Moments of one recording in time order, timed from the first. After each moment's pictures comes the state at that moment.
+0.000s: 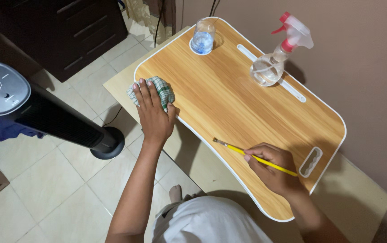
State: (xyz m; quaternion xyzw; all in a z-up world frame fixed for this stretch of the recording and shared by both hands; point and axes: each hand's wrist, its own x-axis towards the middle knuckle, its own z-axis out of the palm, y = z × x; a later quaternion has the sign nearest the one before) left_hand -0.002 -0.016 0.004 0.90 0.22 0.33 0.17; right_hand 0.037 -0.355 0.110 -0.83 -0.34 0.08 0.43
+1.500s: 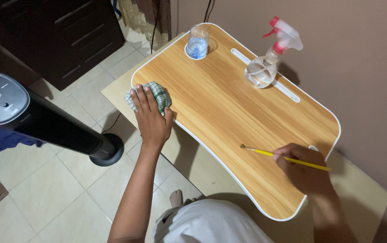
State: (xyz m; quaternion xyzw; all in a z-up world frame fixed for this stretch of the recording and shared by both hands) left_hand -0.002 -0.016 0.010 0.90 0.23 0.31 0.18; right_hand 0.055 -0.407 0.124 -0.93 -0.15 0.08 0.33
